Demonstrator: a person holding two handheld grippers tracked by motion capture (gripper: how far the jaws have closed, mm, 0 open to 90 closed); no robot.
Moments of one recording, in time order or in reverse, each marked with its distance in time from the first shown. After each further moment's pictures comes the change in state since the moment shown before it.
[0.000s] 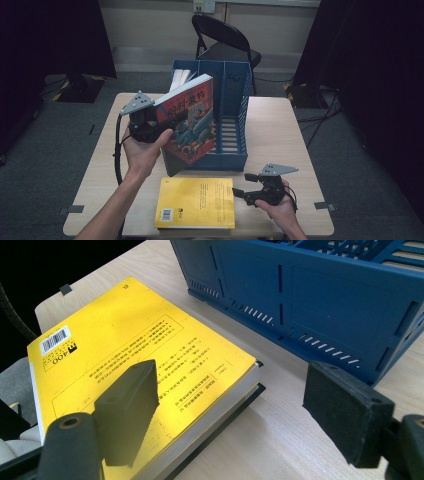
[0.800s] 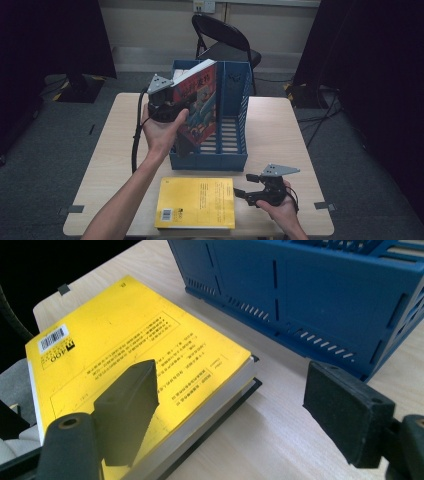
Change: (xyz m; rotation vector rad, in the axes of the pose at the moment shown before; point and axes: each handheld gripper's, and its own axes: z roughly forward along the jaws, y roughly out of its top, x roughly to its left) left arm 0.005 0.020 0.058 0.001 0.153 -0.010; right arm -0.002 -0.003 -0.003 0.002 -0.005 0.008
